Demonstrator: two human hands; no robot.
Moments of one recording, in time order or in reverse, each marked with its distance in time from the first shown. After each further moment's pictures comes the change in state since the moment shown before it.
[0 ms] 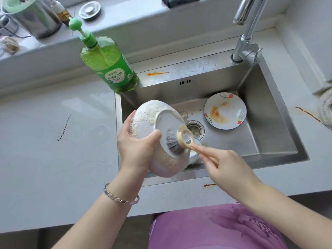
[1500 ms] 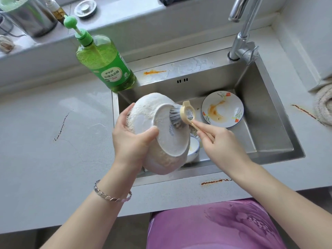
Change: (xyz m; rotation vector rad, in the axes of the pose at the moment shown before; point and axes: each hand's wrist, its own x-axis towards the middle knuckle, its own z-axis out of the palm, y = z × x) left_hand -0.001 0.012 -0.002 0.046 -0.065 0.041; right_hand 0.029 -0.004 -0.003 0.157 0.164 0.065
